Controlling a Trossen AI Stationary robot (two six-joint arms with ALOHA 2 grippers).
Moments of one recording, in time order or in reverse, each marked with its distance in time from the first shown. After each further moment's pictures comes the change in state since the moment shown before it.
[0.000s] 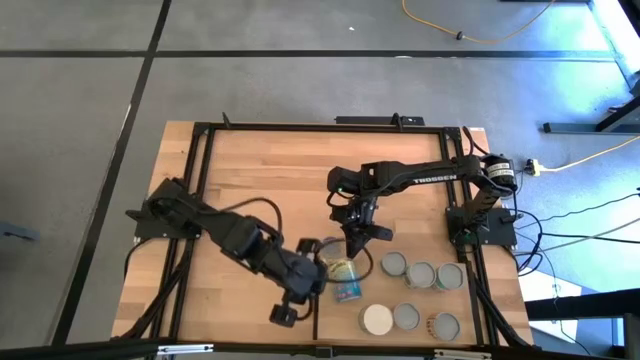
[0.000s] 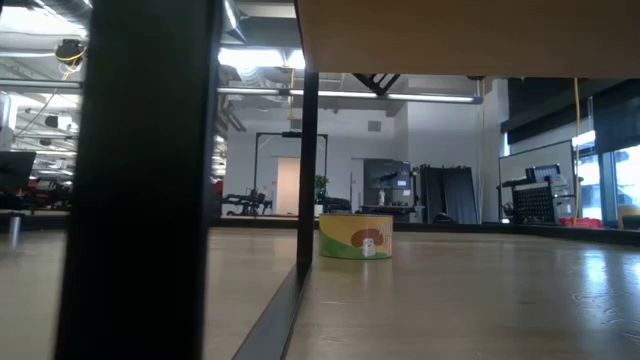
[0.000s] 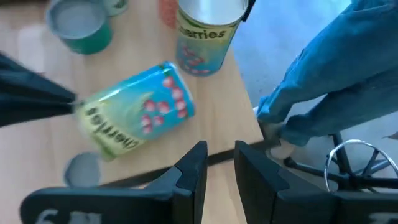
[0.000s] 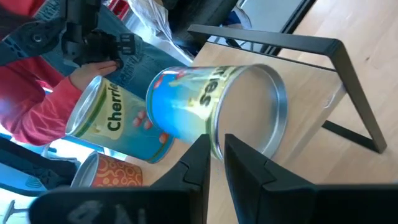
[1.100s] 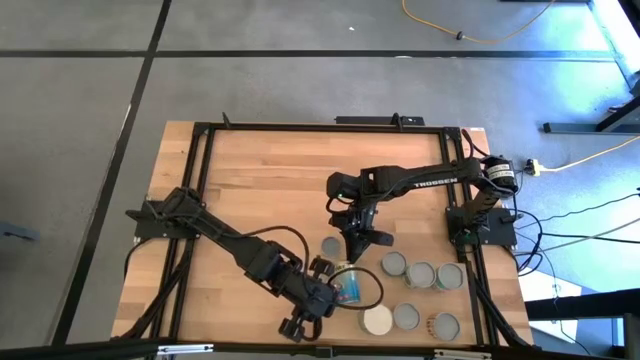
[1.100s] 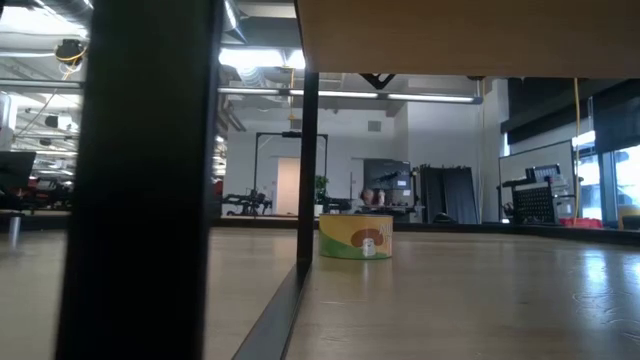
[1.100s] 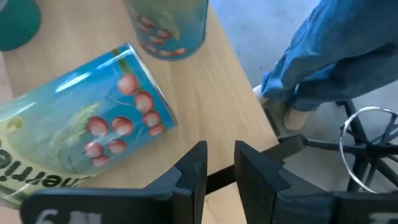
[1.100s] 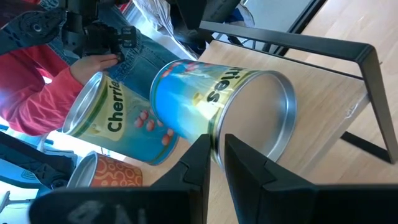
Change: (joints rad) left arm -0.029 0.107 -0.101 0.142 0.027 0.111; right arm 0.037 0.000 0.000 0.026 0.017 0.004
